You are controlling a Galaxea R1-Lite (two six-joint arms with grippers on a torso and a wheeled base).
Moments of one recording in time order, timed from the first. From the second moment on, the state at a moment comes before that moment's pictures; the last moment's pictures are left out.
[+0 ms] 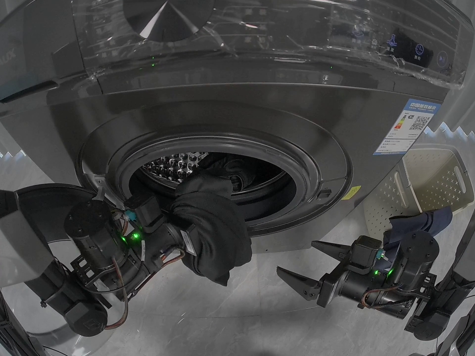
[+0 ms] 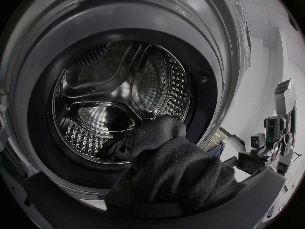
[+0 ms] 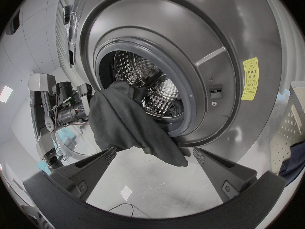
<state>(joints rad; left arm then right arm) -0.63 1.86 -0.40 -1.55 0.06 -0.08 0.74 1.87 -0.20 -1.54 0.03 0.19</state>
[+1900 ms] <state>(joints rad) -0.50 2.35 -1.45 -1.01 0.18 -0.25 0.78 1.88 -0.20 -1.54 0.02 0.20</state>
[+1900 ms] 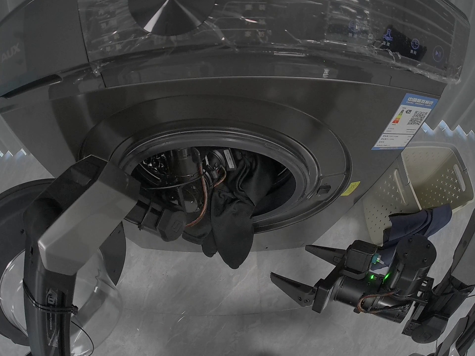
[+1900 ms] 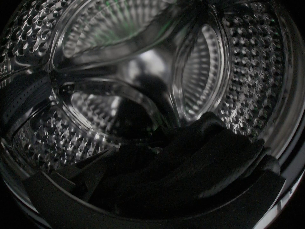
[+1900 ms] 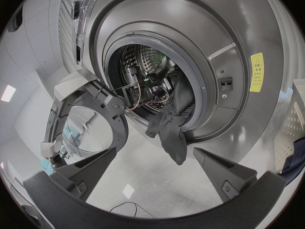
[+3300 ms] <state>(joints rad) -0.51 2.42 -1.63 -0.92 0.21 -0.32 0.79 1.88 -0.23 -1.54 0.02 0.20</state>
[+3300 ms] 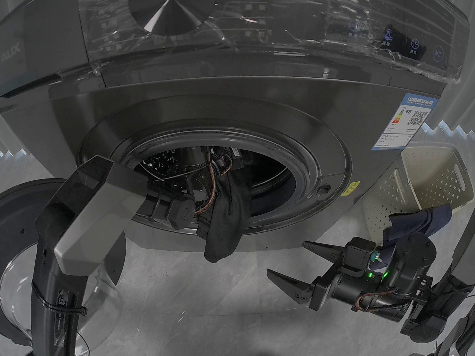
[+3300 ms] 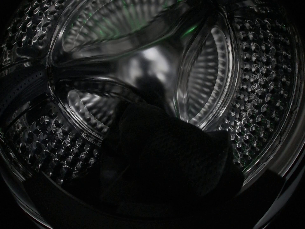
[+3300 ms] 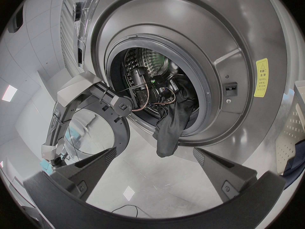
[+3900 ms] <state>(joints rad) -0.54 2.24 -1.27 -0.78 0.16 -0.31 0.79 1.88 -0.23 -1.54 0.02 0.20</state>
